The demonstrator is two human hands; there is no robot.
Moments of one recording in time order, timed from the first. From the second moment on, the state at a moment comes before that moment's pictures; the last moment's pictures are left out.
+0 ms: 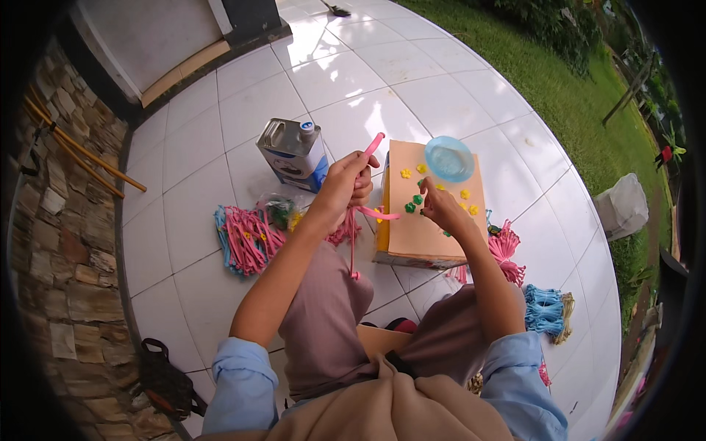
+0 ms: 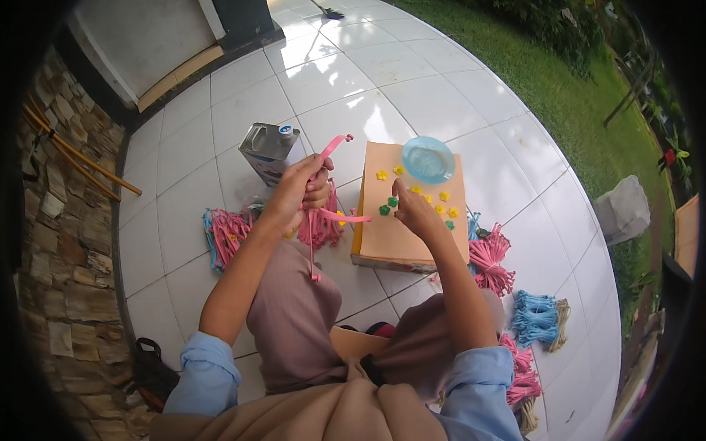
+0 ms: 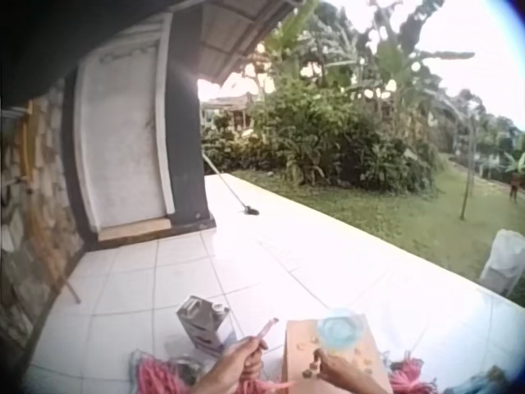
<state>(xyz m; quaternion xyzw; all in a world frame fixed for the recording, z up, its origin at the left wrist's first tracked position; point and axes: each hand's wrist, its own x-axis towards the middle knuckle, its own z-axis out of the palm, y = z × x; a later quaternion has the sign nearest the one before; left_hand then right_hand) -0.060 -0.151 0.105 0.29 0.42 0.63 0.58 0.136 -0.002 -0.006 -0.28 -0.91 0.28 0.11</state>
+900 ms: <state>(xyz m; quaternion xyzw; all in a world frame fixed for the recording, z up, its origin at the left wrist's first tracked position) -0.004 -0.150 0.118 0.42 0.45 0.60 0.50 0.120 -0.065 0.139 -0.26 -0.56 0.64 0.46</state>
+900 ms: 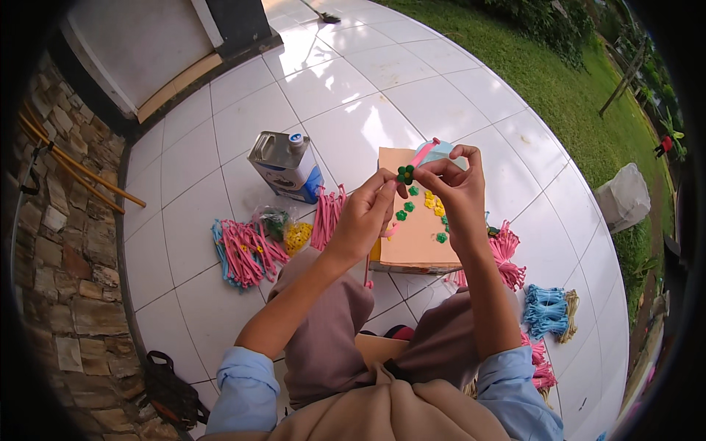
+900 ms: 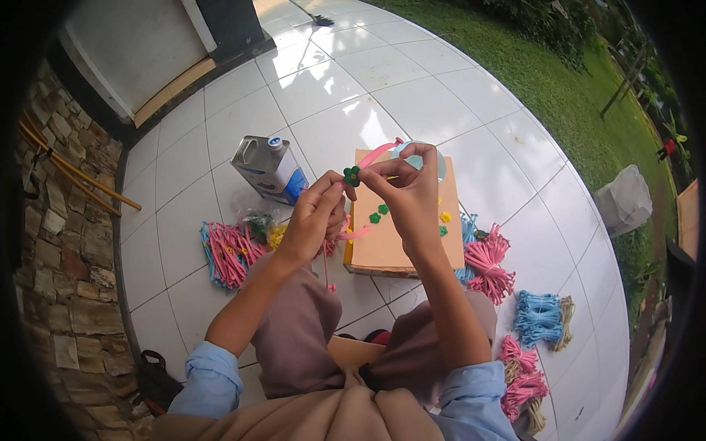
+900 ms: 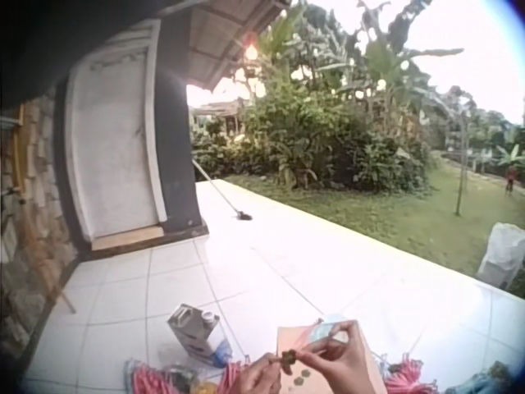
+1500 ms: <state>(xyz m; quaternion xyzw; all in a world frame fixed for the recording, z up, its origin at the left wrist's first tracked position) -0.001 -0.147 0.112 0.46 0.56 0.61 0.33 0.113 -0.072 0.139 -0.30 -0.57 0.60 0.48</state>
